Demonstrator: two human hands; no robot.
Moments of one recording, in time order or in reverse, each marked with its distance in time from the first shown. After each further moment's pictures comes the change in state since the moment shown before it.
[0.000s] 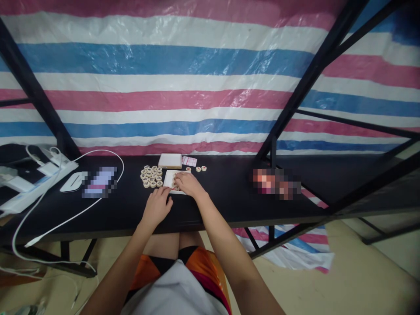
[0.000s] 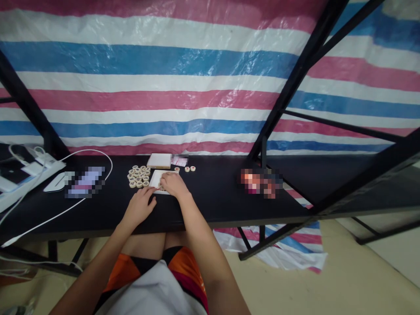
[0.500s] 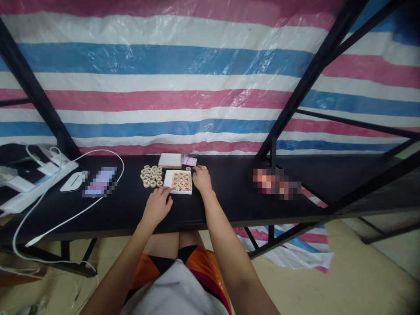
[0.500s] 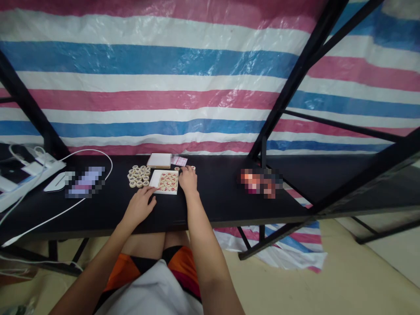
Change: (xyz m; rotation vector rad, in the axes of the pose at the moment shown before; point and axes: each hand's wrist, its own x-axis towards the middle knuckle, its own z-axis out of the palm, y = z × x) left_hand 0.000 -0.002 0.002 -0.043 0.019 -0.003; right_hand -0.011 0.037 -0.003 0.036 0.193 0.538
